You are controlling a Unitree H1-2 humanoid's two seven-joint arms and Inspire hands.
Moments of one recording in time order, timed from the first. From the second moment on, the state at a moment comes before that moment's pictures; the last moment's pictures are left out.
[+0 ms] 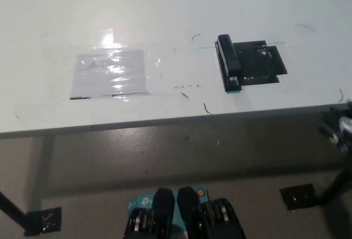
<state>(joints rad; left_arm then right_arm) 0.13 0.28 0.44 0.10 -0.27 0.14 -0.07 -0.14 -0.32 -0.09 -0.17 0.90 0.44 -0.42</state>
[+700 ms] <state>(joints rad) 0.12 0.29 0.44 0.11 -0.27 0.15 -0.07 -0.16 -0.18 -0.10 0.17 0.54 0.22 -0.32</state>
